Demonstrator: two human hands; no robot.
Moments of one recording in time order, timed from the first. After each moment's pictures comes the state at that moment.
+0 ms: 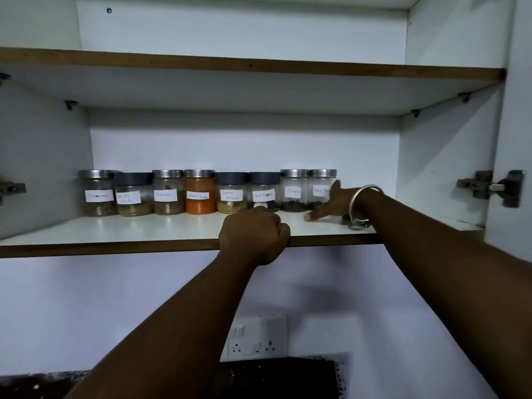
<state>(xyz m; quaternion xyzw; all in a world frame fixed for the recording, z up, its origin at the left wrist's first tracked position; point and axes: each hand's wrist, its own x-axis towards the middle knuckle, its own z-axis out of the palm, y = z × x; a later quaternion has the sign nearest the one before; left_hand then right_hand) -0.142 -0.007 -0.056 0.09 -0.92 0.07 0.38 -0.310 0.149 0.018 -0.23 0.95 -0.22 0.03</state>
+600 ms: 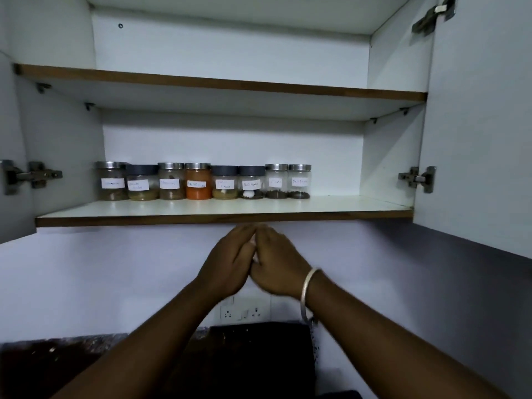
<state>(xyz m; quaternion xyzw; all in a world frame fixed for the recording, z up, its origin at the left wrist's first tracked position) 0.003 0.035 -0.123 -0.11 -0.87 -0.30 0.38 -0.072 0.161 -0.111 -0.48 0.83 -0.21 -0.19</state>
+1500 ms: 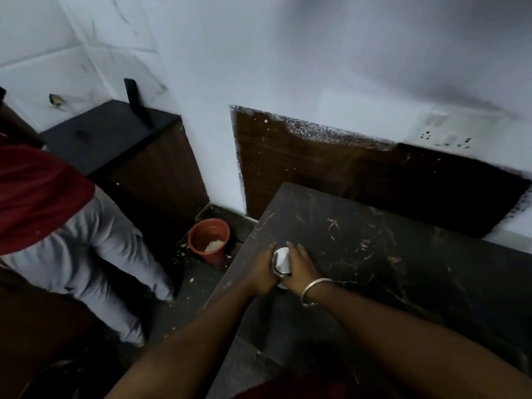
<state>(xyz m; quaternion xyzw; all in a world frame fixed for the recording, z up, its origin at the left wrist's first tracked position) 0.347 -0.060 -0.531 0.39 -0.82 -0.42 0.05 0.213 0.005 -0.562 -0.49 0.80 -0.19 0.29</state>
